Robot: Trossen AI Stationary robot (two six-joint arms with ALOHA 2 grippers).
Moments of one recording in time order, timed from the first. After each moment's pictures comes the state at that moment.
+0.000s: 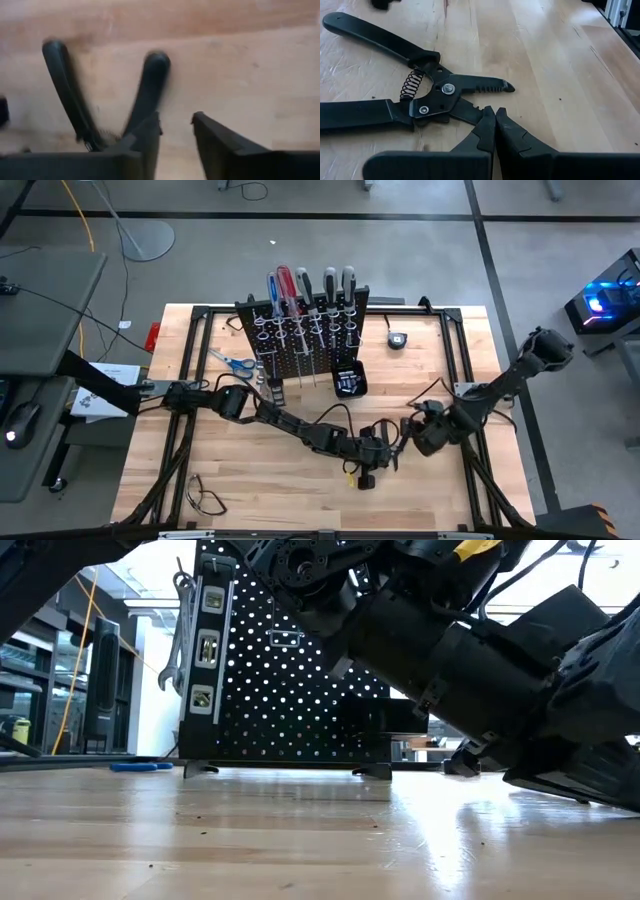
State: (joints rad) left arm -0.29 2.59 1.82 0.07 -0.06 -0.24; right arm 0.63 1.22 0.56 -0.71 0.15 2.28
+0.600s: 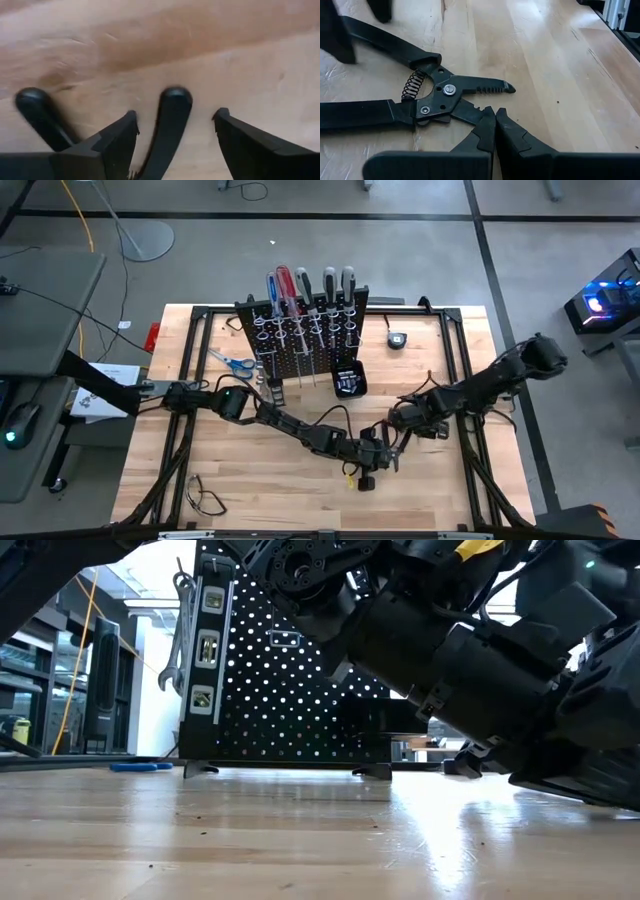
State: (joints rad) left arm -0.30 2.59 1.82 0.11 -0.09 -0.23; right arm 0.32 1.41 0.55 -0.62 -0.13 2.12
